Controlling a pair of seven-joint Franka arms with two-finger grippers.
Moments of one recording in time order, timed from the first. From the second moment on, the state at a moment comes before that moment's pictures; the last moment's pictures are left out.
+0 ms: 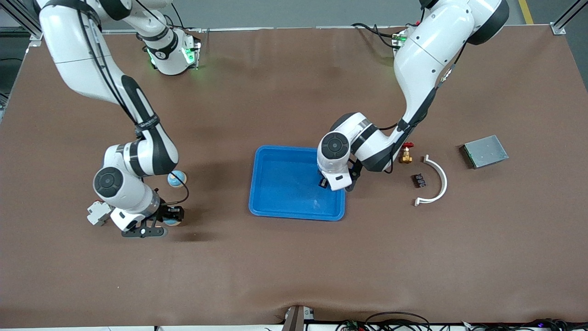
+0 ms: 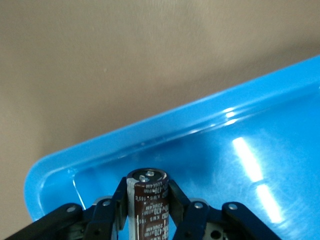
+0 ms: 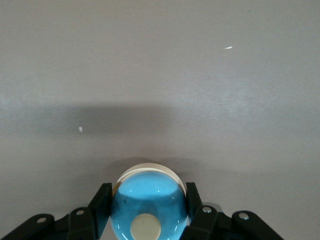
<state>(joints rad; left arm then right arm) -0.32 0.78 -0.40 -1.60 0.31 2.21 -1.95 0.07 0.66 0.06 -1.72 -0.04 2.48 0.09</state>
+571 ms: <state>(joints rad) -0.20 0.65 -0.40 -1.60 0.30 2.04 -1.72 0.02 0.68 0.08 -1.77 -0.04 2.57 0.03</state>
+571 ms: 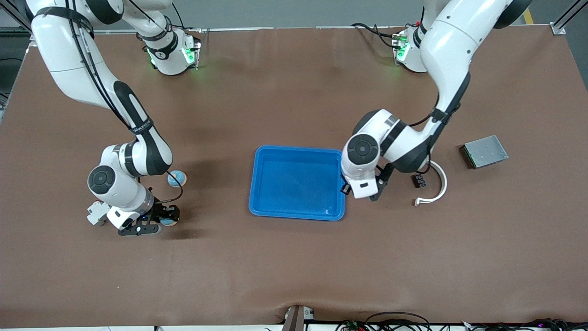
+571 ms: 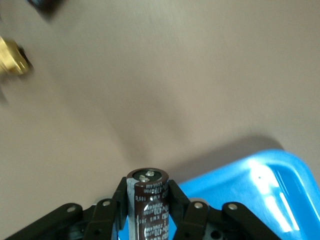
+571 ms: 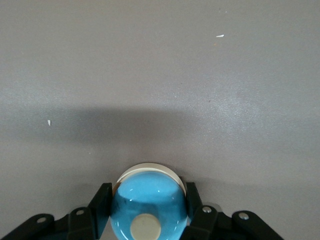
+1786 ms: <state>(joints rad) 0.26 0.37 -0.42 -1.72 0.19 1.88 -0.68 0.00 0.69 0.08 -1.77 -0.04 2.58 0.03</state>
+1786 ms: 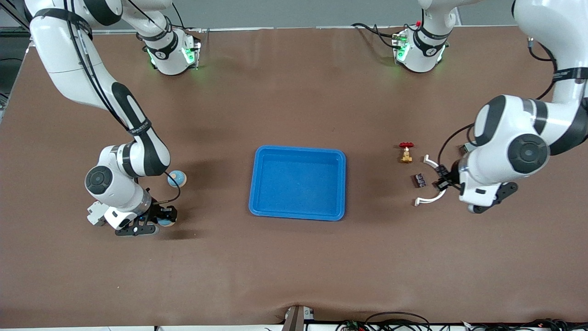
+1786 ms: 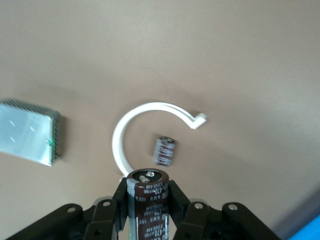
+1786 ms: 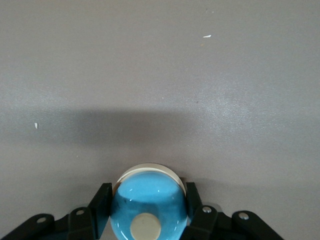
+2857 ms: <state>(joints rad) 0.43 0.52 -0.41 -1.79 0.36 2.17 -0.33 0.00 0.70 0.09 -1.77 -0.04 2.57 0.03</state>
